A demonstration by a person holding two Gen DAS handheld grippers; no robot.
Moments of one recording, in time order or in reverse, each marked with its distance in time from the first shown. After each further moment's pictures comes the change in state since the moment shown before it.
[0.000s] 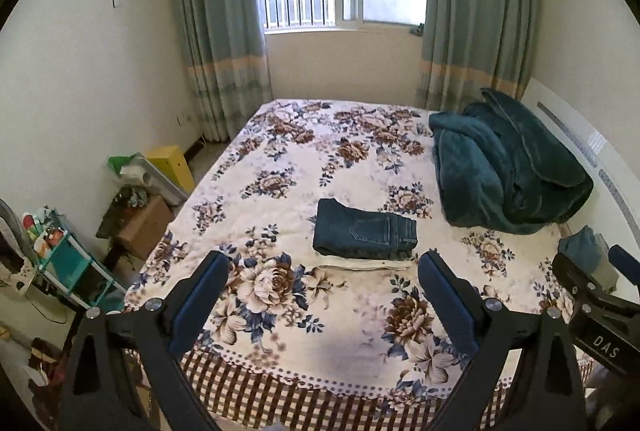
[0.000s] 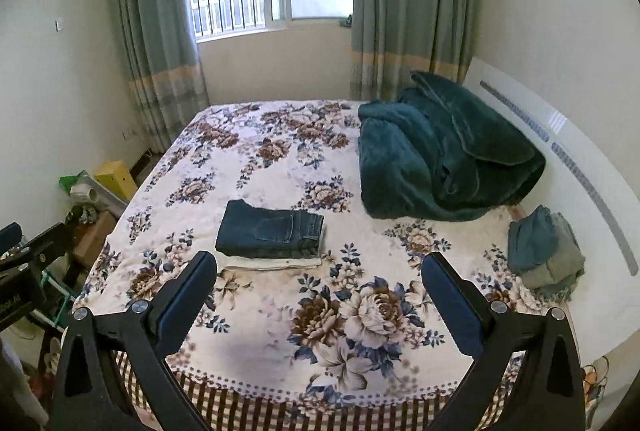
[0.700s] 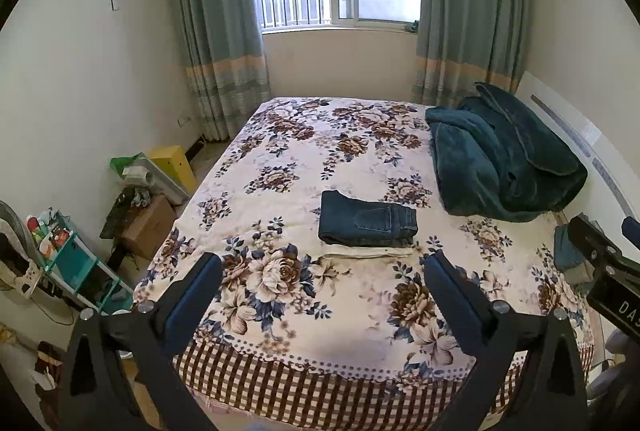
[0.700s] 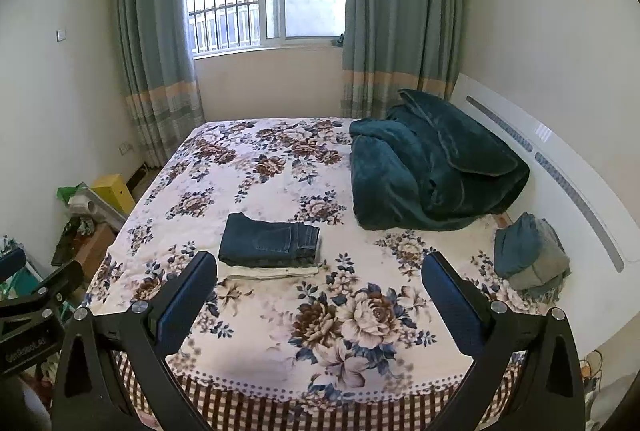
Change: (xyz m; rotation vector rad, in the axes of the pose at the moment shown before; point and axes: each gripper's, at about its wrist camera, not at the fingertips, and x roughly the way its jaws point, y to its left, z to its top) left arm -0.025 0.013 -0.022 0.021 0.008 -0.008; right arm -0.061 0.011 -0.004 -0.005 -0.034 -0.028
